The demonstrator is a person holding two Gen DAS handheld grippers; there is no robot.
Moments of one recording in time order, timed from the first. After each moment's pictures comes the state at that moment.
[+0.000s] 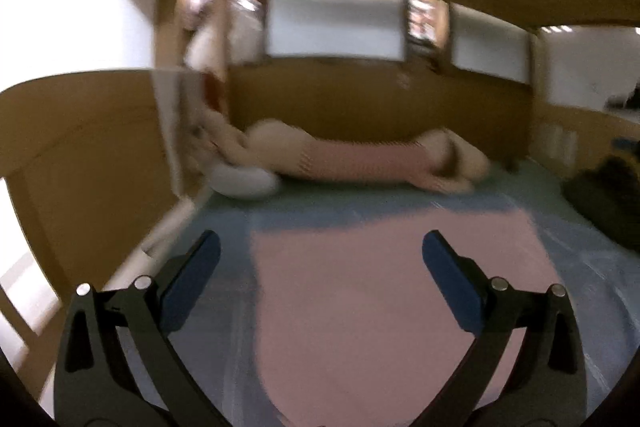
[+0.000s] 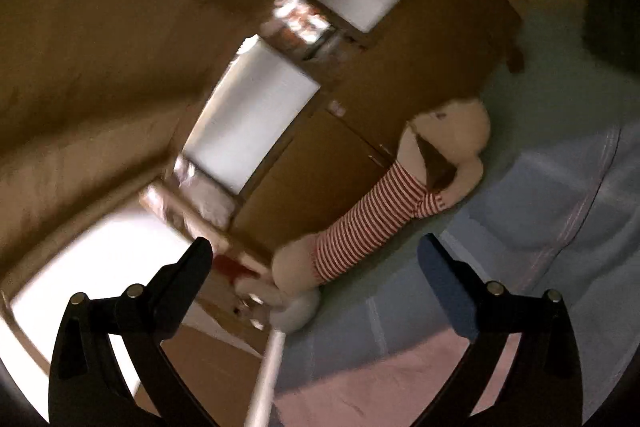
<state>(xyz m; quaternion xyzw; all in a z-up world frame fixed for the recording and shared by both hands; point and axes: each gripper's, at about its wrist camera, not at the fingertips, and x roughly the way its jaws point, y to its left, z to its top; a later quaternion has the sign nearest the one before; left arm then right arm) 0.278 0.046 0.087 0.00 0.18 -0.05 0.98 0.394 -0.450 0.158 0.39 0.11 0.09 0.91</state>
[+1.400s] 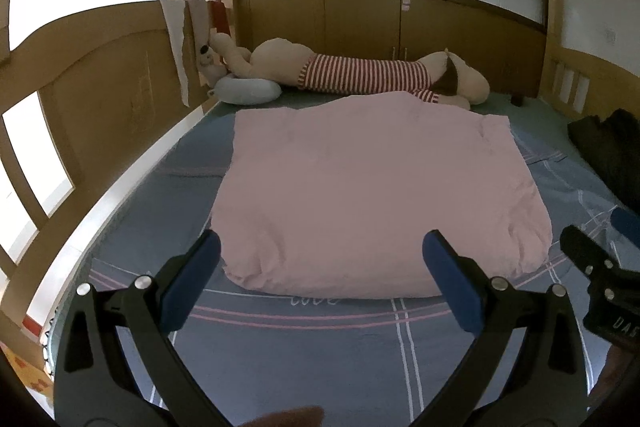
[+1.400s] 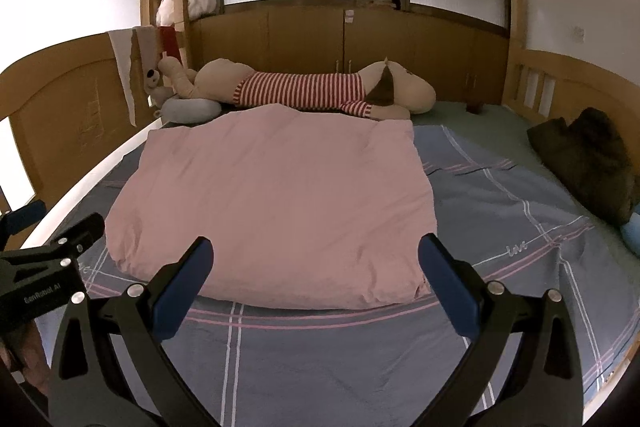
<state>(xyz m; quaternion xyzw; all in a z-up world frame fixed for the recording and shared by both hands) 0.198 -0.037 0.019 0.00 0.30 0.01 0.96 0.180 -0.214 -0.031 0.02 0.24 -0.03 0.97</state>
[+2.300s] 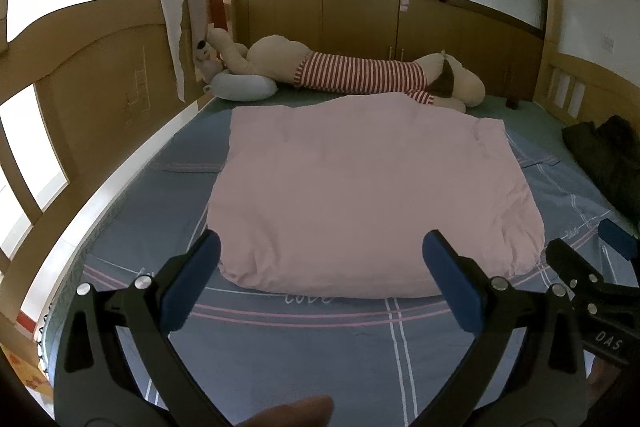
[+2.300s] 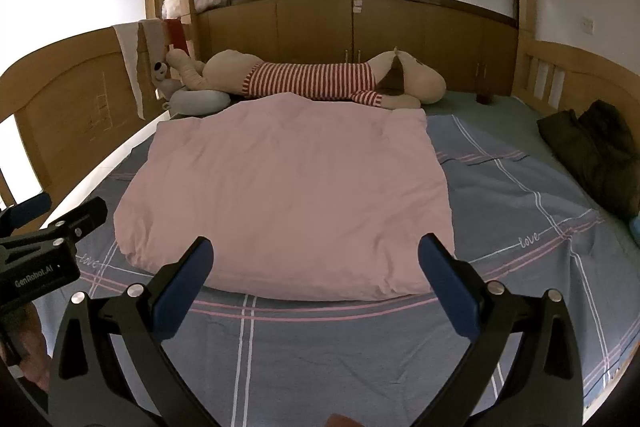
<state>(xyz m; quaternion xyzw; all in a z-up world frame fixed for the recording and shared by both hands) 0.200 -0.034 0.022 -0.01 0.30 0.00 0.95 0.183 -0.208 -0.036 0.03 0.26 -0.01 0.97</state>
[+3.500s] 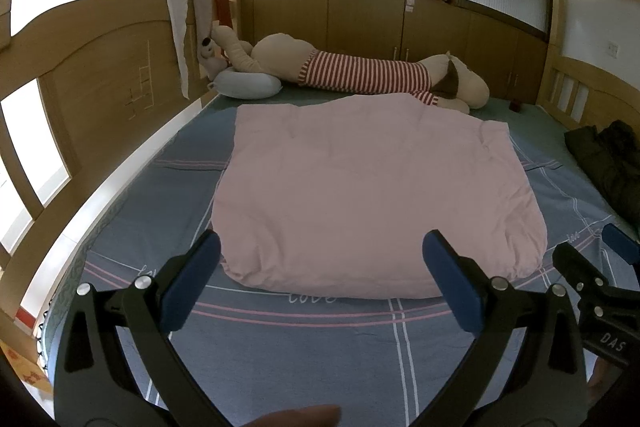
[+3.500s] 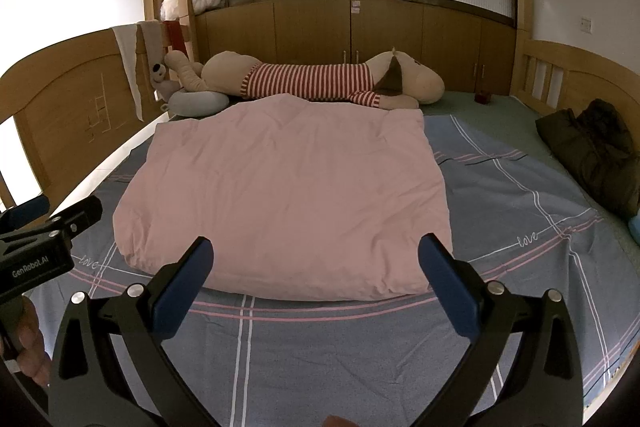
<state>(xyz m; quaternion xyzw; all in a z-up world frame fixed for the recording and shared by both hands) 0.200 -0.031 0.023 -0.02 0.30 0.01 0.95 0.182 -0.211 -0.036 0.03 0.26 -0.01 0.97</state>
